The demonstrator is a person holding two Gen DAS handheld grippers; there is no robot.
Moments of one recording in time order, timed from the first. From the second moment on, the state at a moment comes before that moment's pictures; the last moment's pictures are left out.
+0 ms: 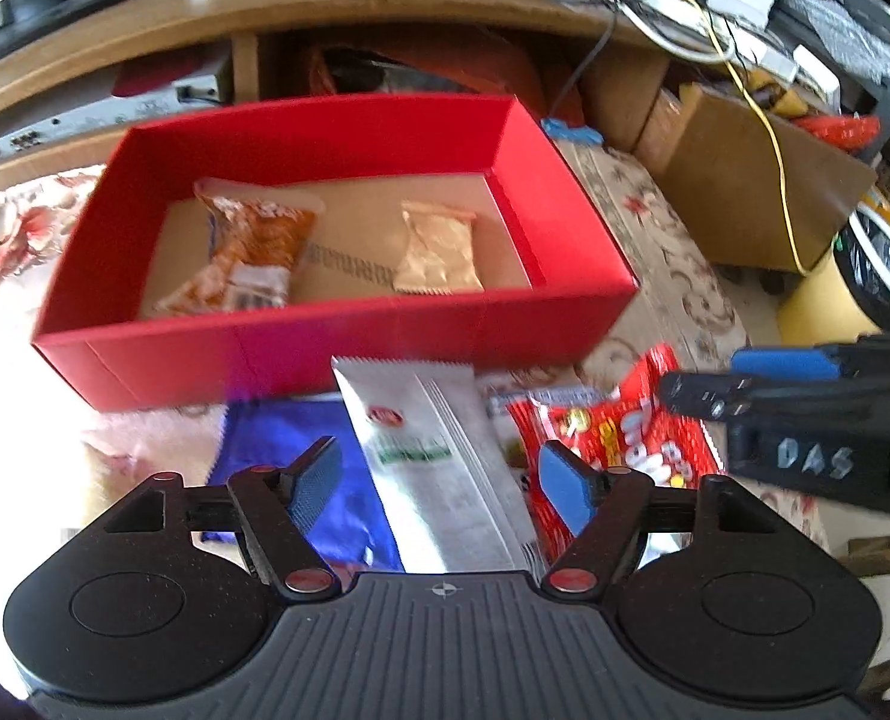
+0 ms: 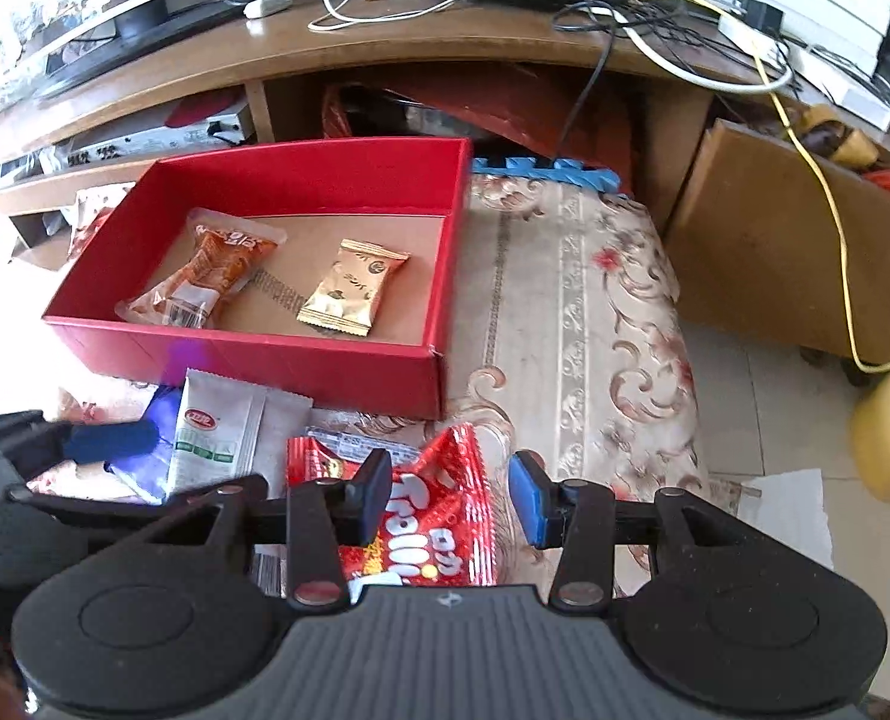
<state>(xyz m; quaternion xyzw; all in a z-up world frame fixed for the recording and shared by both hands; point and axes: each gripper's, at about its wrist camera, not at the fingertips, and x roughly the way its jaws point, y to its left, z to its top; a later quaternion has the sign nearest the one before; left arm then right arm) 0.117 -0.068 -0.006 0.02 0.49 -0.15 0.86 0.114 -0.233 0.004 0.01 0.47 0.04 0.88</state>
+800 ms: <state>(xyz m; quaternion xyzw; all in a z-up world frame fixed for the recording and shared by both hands) 0.096 -0.065 -0.021 0.09 0.50 -0.13 0.85 0.096 -0.223 -0.005 0.00 0.48 0.06 0.87</state>
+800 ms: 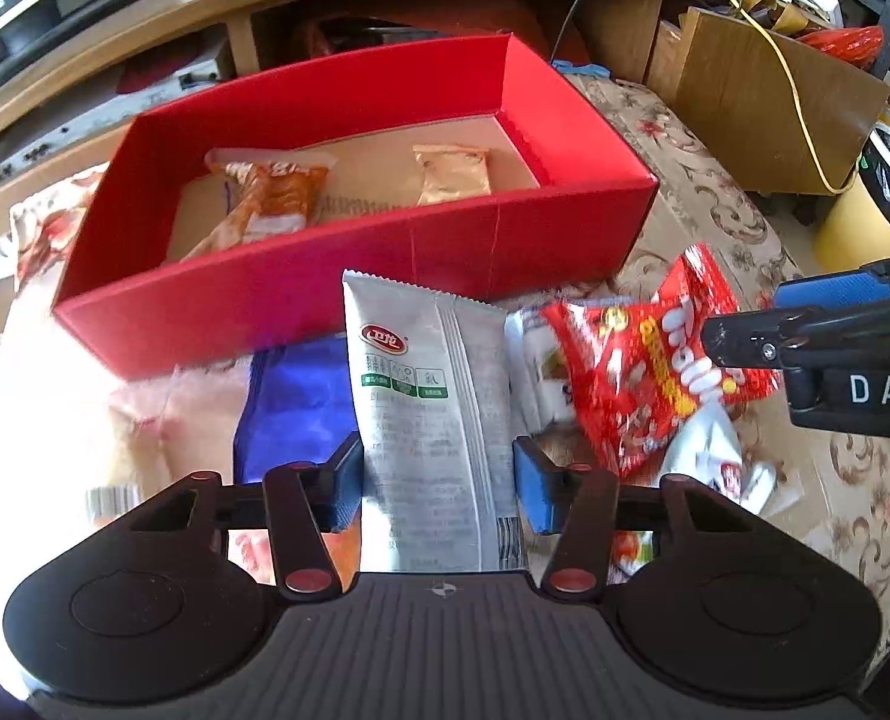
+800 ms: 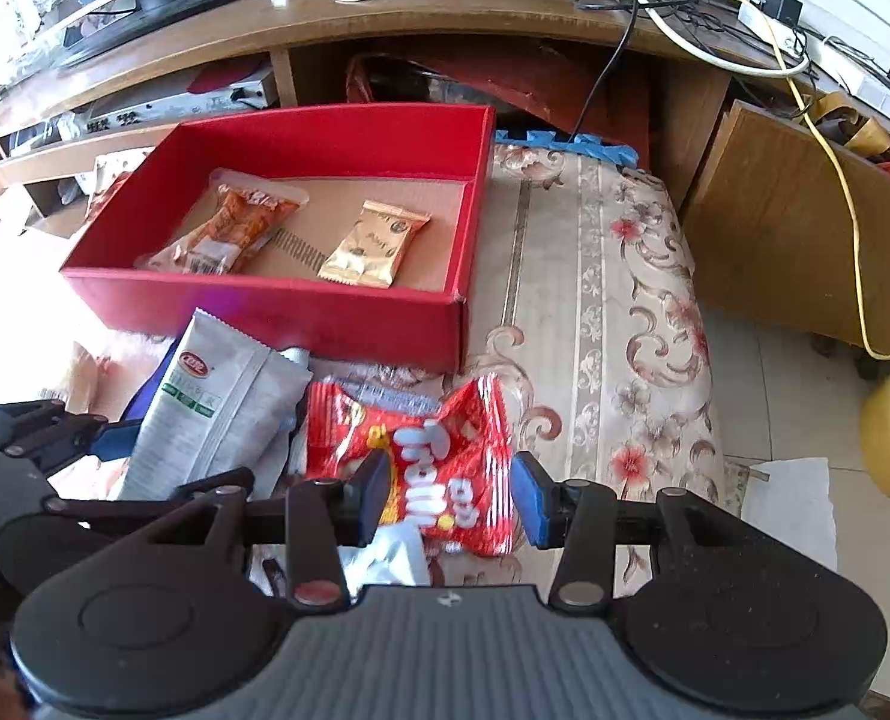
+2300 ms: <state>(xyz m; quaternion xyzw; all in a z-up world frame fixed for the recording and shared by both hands) 0.066 -0.035 -0.019 0.07 0.50 -0.15 0.85 0.080 -0.214 -0.059 0.23 0.56 0.01 0.80</state>
